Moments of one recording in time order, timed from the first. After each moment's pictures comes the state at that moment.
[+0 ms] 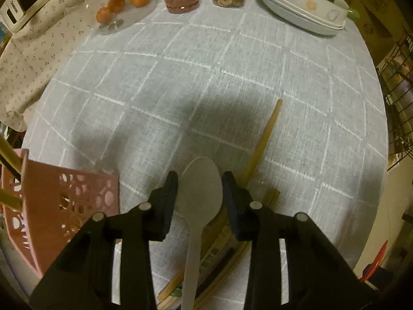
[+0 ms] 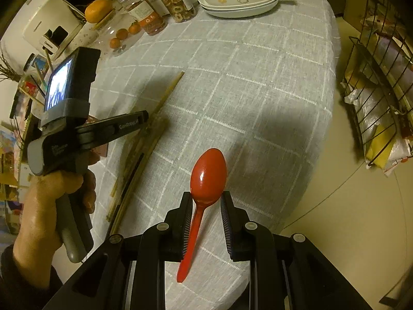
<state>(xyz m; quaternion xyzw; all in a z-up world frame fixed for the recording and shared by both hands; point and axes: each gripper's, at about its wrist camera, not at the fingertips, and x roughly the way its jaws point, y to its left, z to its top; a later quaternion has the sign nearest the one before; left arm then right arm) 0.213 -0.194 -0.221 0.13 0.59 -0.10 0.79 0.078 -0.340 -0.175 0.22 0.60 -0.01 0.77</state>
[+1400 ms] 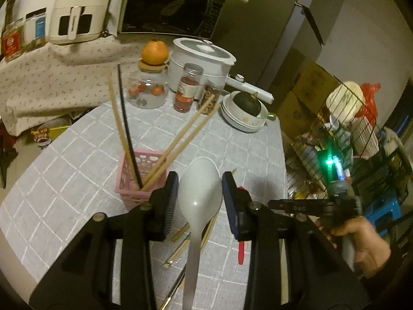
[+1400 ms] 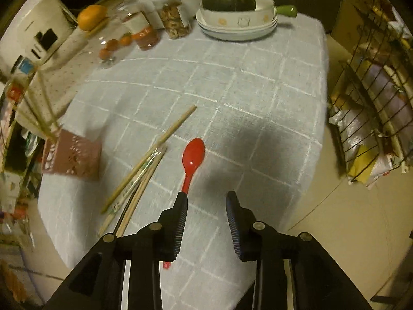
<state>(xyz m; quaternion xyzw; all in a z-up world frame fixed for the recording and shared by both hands) 0.118 -0.039 -0.061 -0.07 0.40 -0.24 0.88 0.123 -0.320 -0.167 0.18 0.60 -0.06 0.78</state>
